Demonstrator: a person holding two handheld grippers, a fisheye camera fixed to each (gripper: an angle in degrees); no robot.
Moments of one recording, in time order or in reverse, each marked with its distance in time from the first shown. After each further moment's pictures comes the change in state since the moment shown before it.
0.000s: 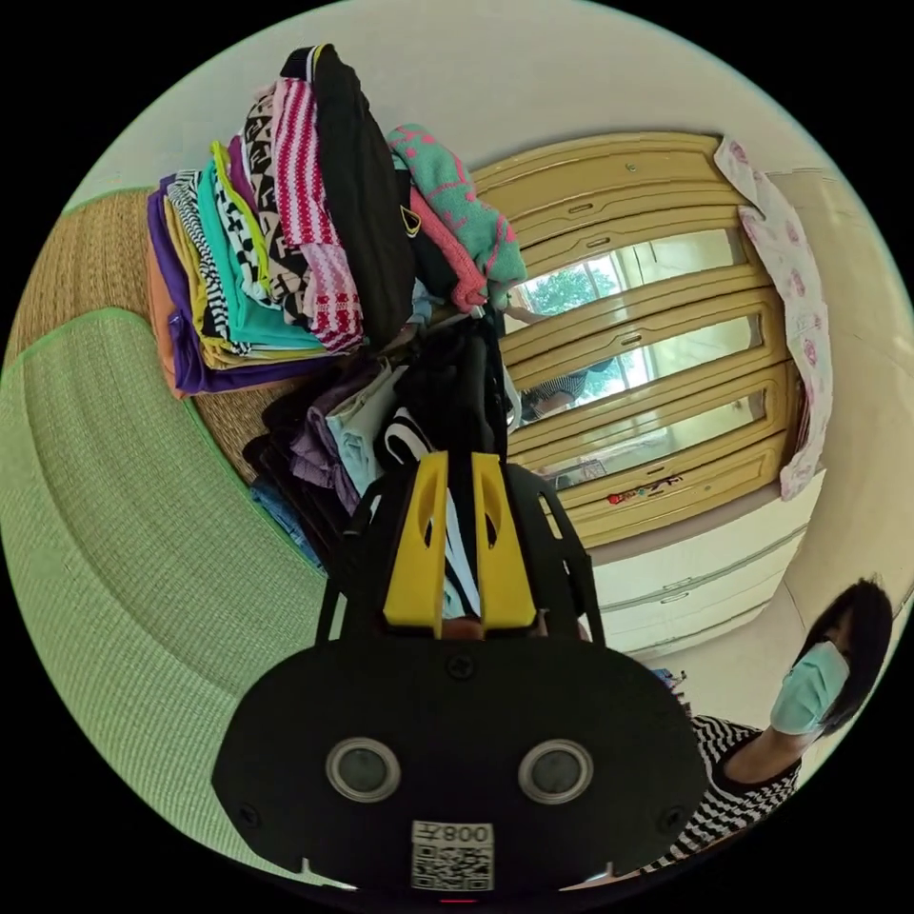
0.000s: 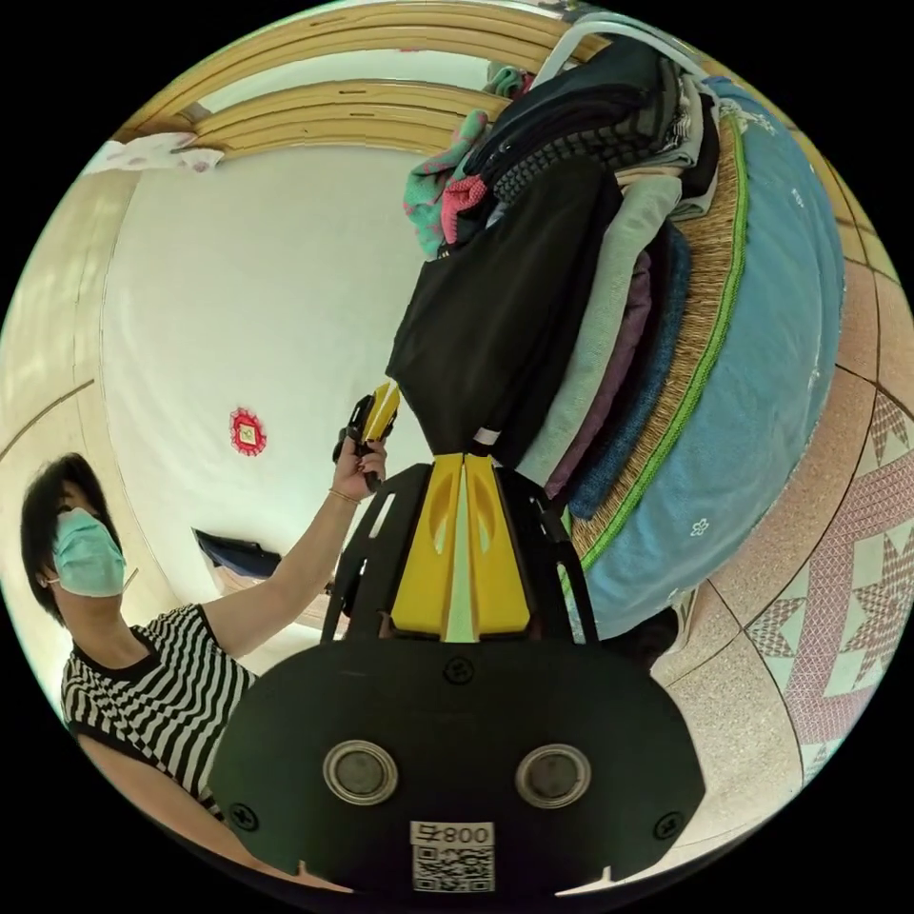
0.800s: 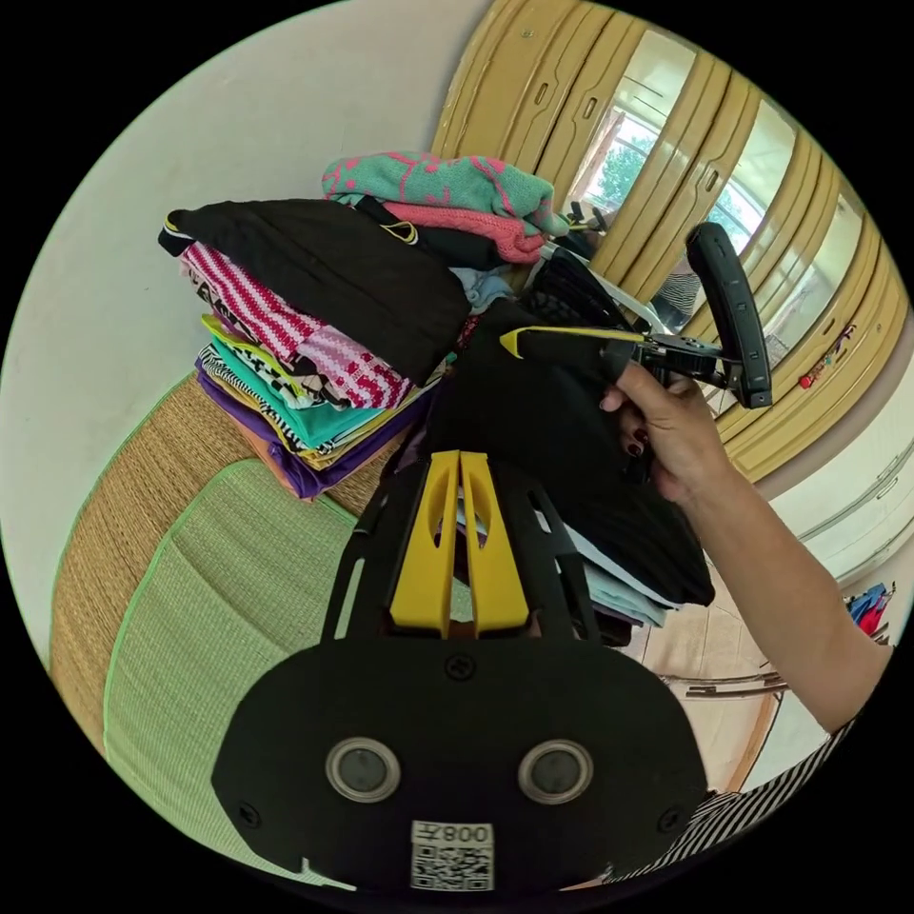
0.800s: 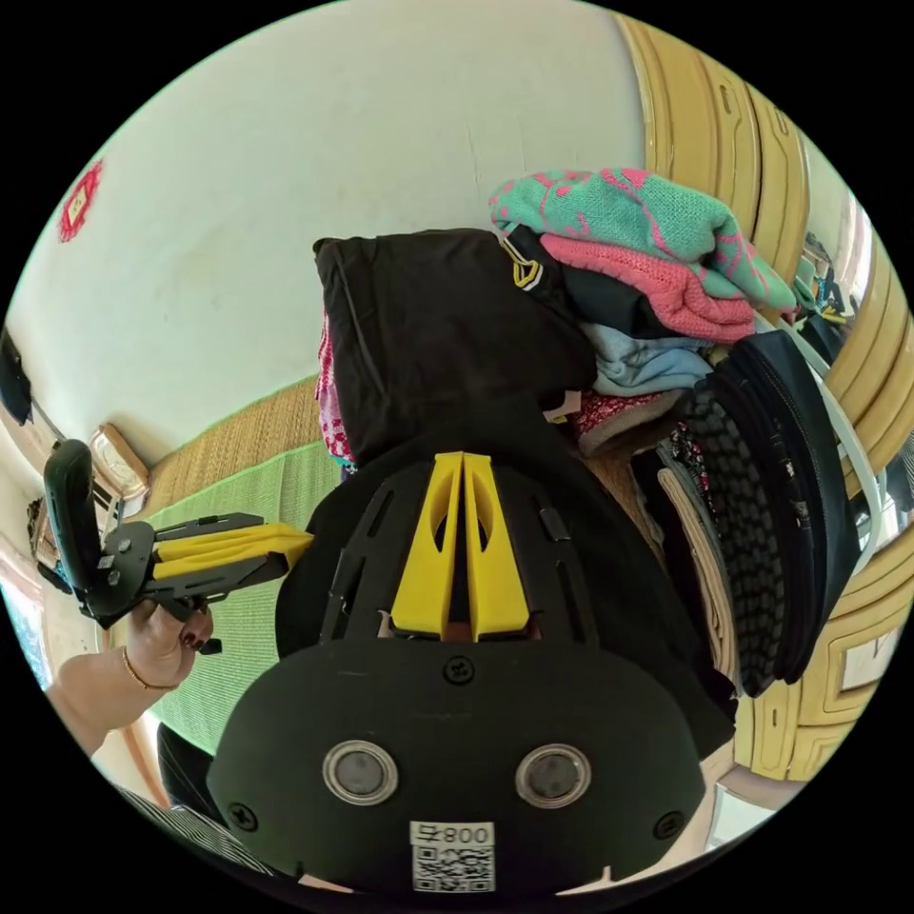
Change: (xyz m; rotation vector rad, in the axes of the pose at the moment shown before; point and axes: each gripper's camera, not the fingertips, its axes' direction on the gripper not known) left arm 0.011 -0.059 0.169 -0.136 -0.613 0.367; right arm -0.195 -0.144 0.259 -0.247 0.760 -0.631
